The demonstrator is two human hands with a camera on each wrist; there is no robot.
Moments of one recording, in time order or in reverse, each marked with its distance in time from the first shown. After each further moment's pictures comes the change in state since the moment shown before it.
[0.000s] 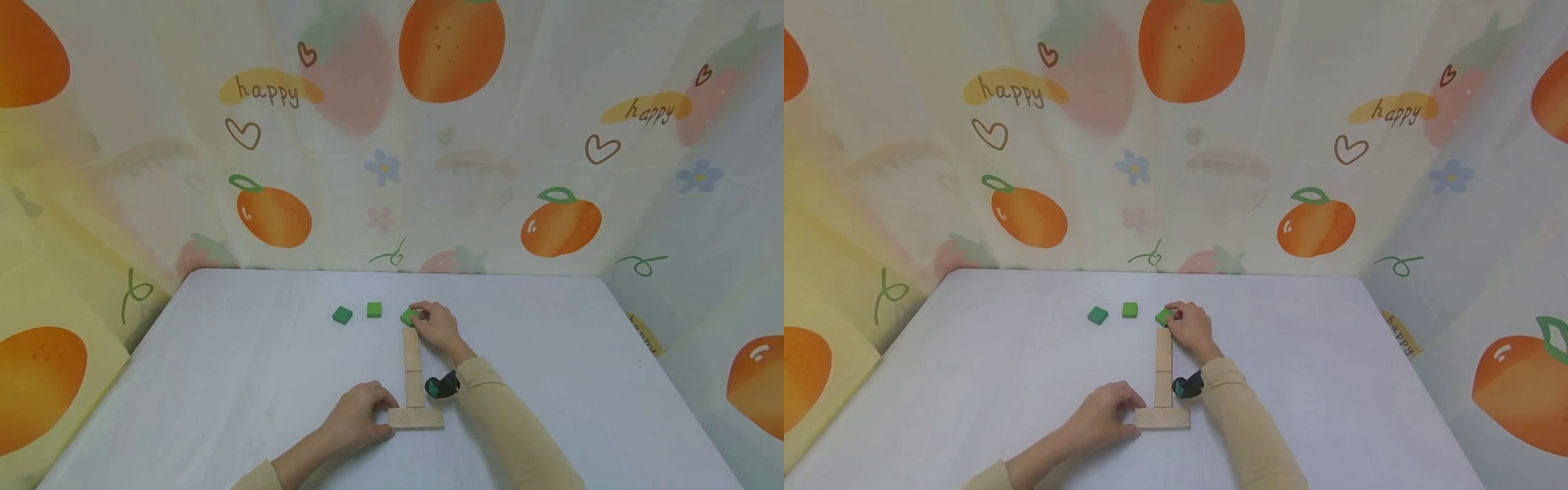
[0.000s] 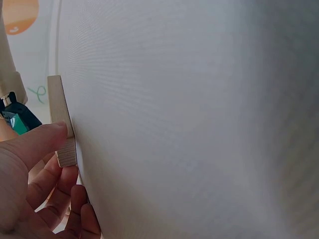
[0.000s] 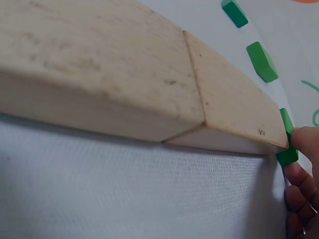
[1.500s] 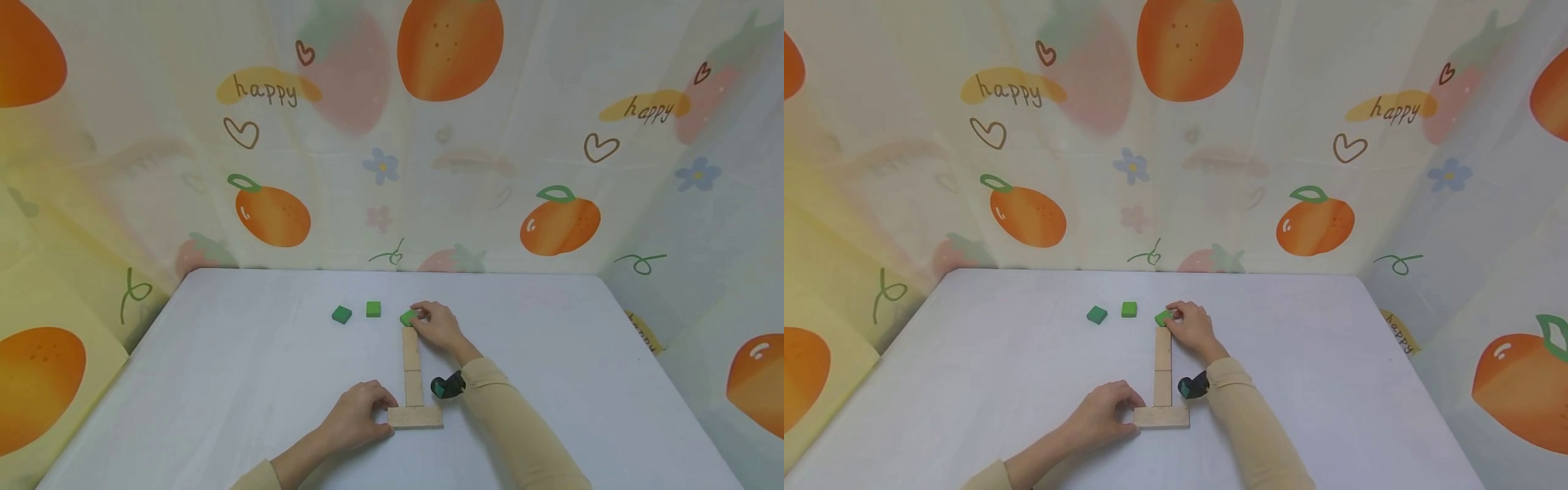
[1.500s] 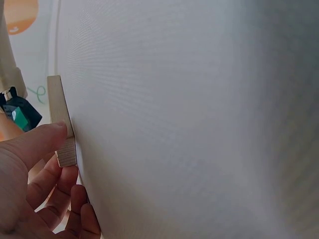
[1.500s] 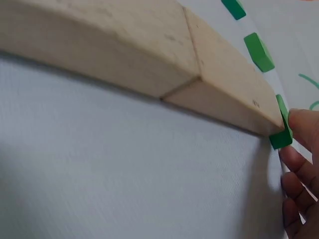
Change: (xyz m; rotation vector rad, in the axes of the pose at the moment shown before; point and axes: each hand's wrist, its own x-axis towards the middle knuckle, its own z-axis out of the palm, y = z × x) left_hand -0.001 -0.001 0.000 0.010 0.011 0.019; right_hand 0.001 0.008 -0.004 0.031 -0.044 -0.056
